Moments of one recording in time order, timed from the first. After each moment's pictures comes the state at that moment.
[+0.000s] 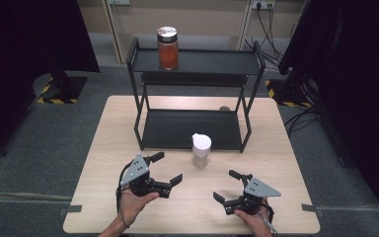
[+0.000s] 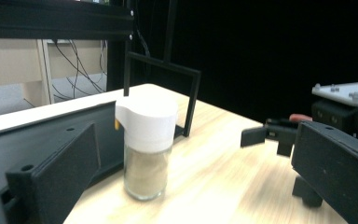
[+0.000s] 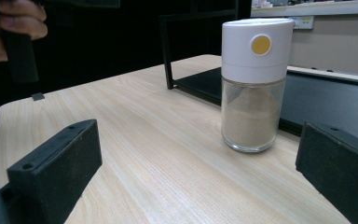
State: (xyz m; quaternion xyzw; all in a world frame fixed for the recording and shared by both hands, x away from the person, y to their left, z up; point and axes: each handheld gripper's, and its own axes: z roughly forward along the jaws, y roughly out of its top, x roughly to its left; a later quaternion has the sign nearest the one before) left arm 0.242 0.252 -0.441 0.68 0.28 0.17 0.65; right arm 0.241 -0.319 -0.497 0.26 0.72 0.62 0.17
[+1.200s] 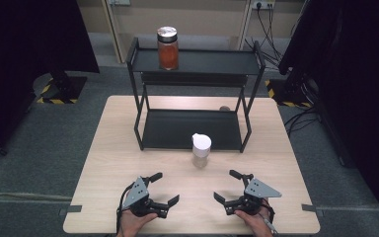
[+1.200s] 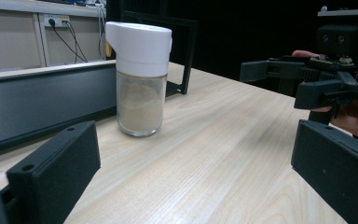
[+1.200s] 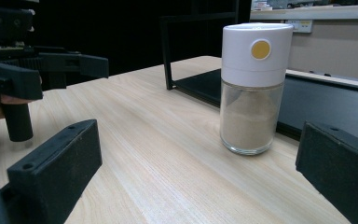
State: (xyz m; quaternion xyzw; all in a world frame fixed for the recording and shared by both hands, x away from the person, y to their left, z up) left arm 0.217 0.259 -0.506 0.69 0.28 0.17 0.64; right arm 0.239 -0.320 -0.495 0.25 0.72 0.62 0.18
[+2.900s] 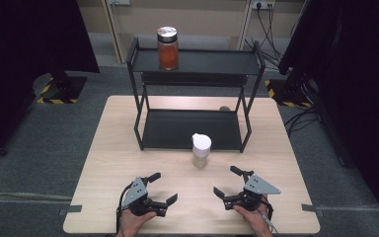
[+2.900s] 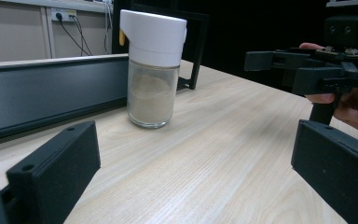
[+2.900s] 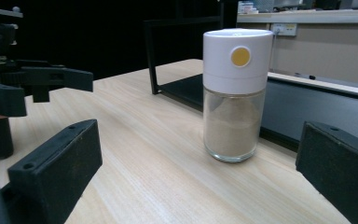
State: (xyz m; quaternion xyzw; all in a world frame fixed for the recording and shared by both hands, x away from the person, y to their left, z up) left arm 0.220 0.264 -0.513 0.68 0.30 0.17 0.64; right arm 0.244 -0.313 -0.493 0.27 0.71 0.62 0.20
